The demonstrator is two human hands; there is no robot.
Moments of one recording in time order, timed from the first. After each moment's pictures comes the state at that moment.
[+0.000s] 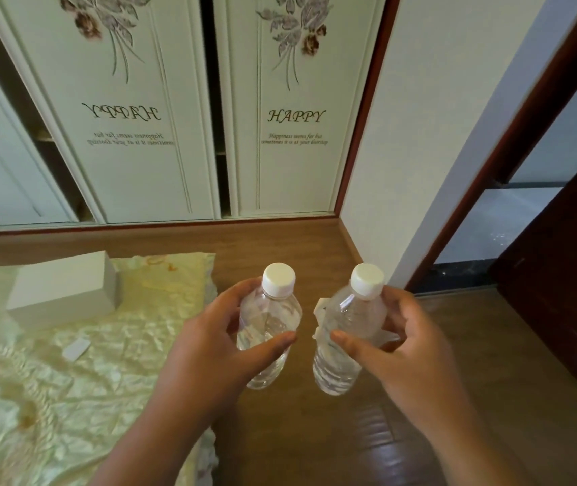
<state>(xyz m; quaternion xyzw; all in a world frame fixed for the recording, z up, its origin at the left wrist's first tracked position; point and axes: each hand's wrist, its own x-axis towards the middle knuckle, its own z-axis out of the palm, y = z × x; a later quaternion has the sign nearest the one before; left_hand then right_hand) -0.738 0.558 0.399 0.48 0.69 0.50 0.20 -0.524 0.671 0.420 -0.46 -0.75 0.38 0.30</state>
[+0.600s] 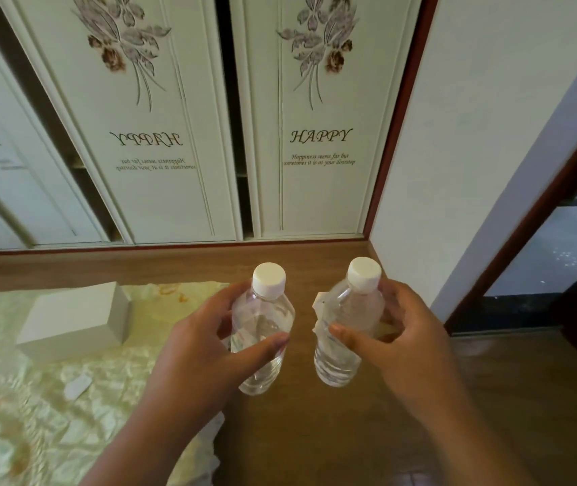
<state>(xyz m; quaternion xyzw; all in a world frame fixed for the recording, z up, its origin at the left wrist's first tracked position) -0.766 0.709 0.428 0.42 0.76 0.46 0.17 -0.569 0.861 0.425 -0.39 -0.76 0.42 0.32</state>
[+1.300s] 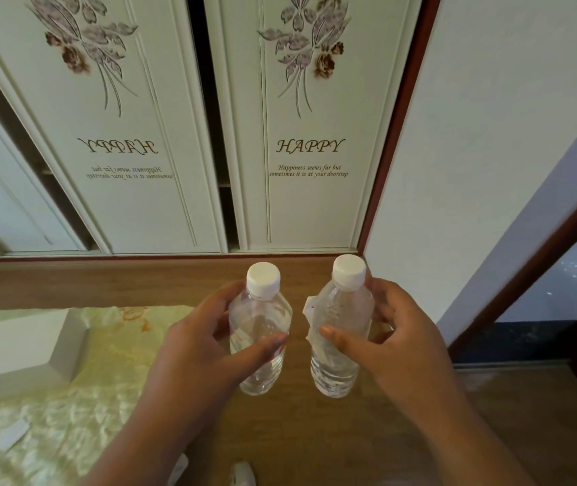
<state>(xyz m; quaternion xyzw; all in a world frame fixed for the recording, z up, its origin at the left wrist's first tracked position) -0.779 0.910 0.427 0.41 0.76 0.48 0.15 -0.593 1.064 0.431 -0.36 -0.78 0.41 0.29</state>
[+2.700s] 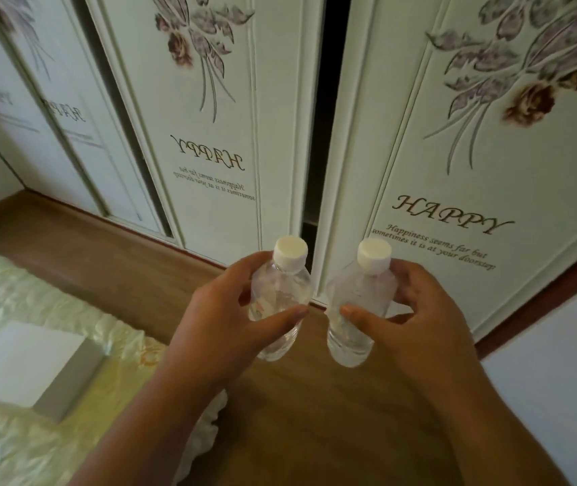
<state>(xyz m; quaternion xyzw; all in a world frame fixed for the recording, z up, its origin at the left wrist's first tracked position) -1.116 1.242 0.422 0.26 0.83 0.49 0.07 -1.009 1.459 0.420 -0.20 -0.85 0.44 0.23</state>
